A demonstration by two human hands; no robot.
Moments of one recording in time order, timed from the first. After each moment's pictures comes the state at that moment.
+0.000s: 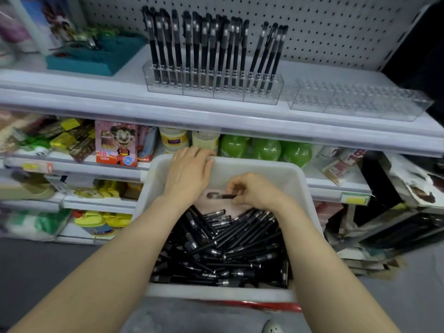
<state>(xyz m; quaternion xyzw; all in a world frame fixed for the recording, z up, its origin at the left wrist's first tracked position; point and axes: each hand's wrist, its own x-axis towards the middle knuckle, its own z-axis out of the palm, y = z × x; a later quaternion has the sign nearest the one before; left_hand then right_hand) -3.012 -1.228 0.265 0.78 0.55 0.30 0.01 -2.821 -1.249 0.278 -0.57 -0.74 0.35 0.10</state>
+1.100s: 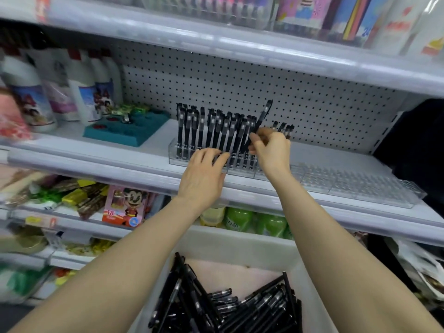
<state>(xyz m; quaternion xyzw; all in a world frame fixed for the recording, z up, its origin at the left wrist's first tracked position) -3.016 -1.135 0.360 0.78 0.53 0.30 -0.12 -2.856 -1.112 0.435 -0.60 -0.61 0.11 0.50</state>
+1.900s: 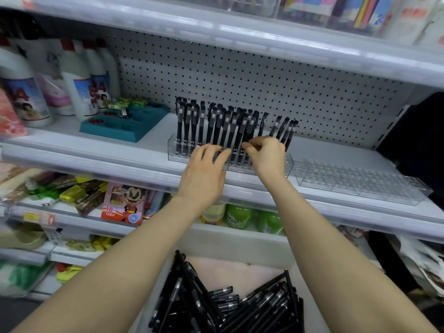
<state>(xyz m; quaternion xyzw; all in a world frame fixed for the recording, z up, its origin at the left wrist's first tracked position) -3.016 -1.133 0.353 0.78 0.52 0.32 -0.13 -2.863 -1.108 0.414 -0.64 -0.63 0.07 0.44</state>
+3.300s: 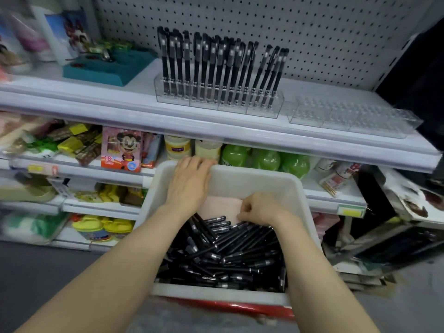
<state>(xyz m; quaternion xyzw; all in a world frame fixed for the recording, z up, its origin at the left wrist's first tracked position) -3.018 -1.231 0.253 0.78 0.55 0.28 -0.02 -2.816 -1.263 0.271 -0.66 -0.70 0.26 -0.06</state>
